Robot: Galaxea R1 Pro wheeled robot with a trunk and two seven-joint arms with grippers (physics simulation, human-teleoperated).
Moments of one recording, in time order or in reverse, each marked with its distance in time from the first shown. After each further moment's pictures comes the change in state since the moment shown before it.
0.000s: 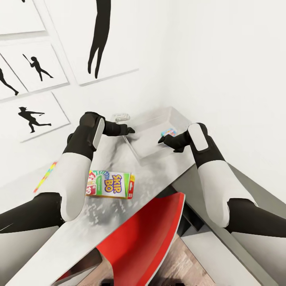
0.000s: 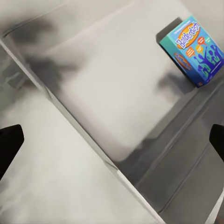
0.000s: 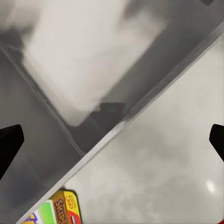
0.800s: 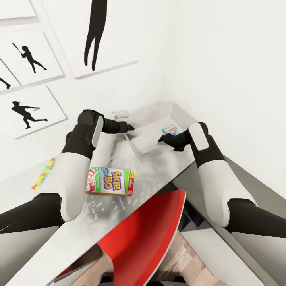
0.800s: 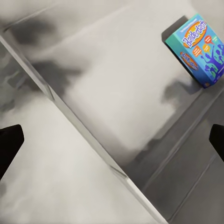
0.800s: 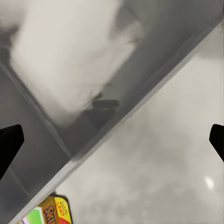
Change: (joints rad) left arm 0.000 0.000 -0.001 -0.041 0.001 0.003 -0.002; right arm 0.000 0.000 0.000 -0.018 0.000 0.000 0.000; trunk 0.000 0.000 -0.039
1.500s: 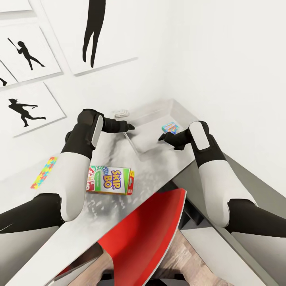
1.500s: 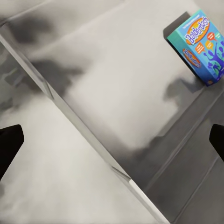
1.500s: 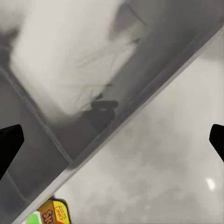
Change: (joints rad) left arm 0.000 0.000 -0.006 -0.010 0.000 0.000 -0.004; right arm 0.000 0.000 0.000 -0.019 0.000 0.000 0.004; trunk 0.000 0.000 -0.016
